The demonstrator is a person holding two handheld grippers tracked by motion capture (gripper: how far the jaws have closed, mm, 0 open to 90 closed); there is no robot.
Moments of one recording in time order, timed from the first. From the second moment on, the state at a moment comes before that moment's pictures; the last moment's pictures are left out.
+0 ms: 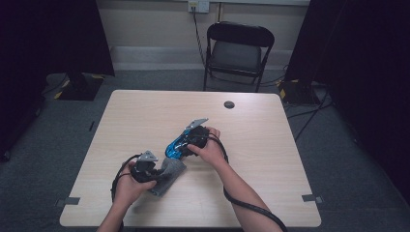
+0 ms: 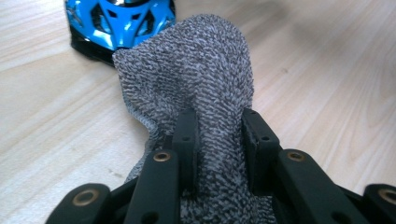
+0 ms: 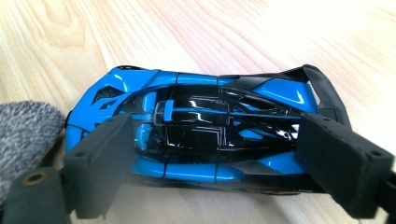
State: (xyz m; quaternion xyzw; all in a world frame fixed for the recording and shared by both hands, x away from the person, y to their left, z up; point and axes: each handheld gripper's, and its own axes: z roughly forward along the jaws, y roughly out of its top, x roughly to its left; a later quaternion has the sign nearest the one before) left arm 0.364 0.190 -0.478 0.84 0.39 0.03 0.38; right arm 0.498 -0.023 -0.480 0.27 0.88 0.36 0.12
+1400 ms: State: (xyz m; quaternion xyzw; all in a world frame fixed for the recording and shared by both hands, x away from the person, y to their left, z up) left arm 0.401 0.046 -0.475 0.85 0.35 0.04 0.40; right arm 0.472 -0.150 -0.428 0.31 0.85 0.39 0.14
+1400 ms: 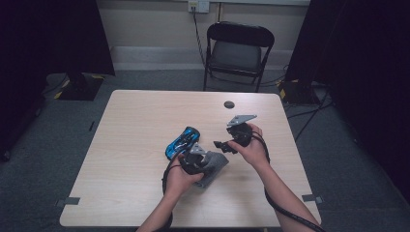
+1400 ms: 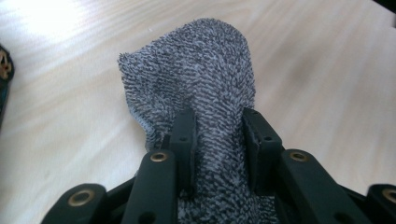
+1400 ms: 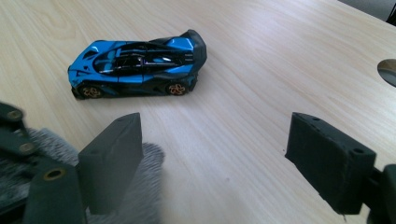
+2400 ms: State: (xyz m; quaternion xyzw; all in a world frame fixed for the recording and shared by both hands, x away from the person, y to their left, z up) left arm 0.396 0.111 -0.470 0.85 0.35 0.05 0.38; right arm 0.430 -0.178 -0.450 0.32 0.87 0.37 0.12
